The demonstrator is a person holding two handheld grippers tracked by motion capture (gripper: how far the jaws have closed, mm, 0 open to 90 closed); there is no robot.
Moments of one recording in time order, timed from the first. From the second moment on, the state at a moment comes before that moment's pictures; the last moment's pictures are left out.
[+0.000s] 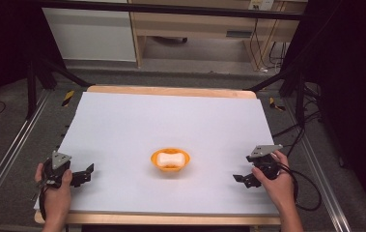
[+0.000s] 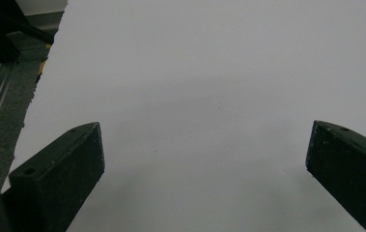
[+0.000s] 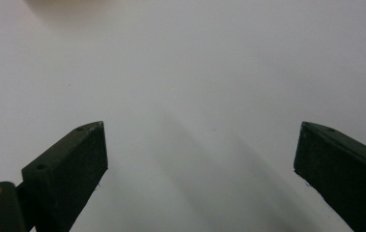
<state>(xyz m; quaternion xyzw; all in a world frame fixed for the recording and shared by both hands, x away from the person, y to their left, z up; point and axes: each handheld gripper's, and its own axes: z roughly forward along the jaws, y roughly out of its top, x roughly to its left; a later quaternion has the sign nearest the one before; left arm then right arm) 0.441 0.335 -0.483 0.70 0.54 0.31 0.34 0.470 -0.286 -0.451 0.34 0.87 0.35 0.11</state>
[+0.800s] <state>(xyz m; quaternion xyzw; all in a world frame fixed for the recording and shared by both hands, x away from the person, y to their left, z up) 0.441 0.334 -0.483 0.70 0.54 0.31 0.34 0.446 -0.335 -0.477 0.37 0.83 0.40 0.10</state>
